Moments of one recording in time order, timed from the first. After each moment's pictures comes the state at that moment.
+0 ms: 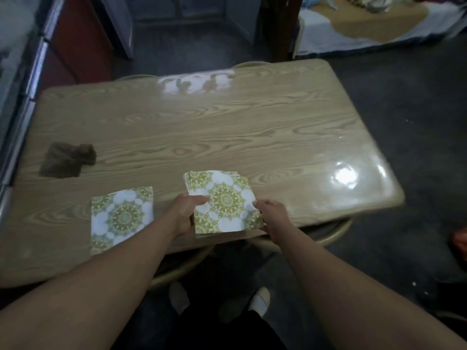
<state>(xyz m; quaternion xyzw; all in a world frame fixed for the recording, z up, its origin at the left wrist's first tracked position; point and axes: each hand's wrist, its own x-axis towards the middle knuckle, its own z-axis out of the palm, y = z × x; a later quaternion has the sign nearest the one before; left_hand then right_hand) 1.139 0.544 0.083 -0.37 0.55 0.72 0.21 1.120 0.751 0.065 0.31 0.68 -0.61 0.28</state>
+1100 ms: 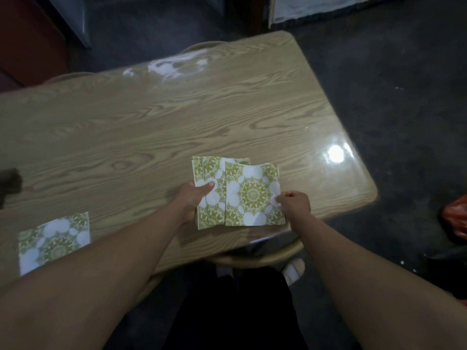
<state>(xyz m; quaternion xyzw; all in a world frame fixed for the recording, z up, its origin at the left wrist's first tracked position) 1.017 0.680 0.036 -0.36 0.62 0.66 0.22 1.019 0.918 0.017 0.39 0.73 -0.52 0.19</state>
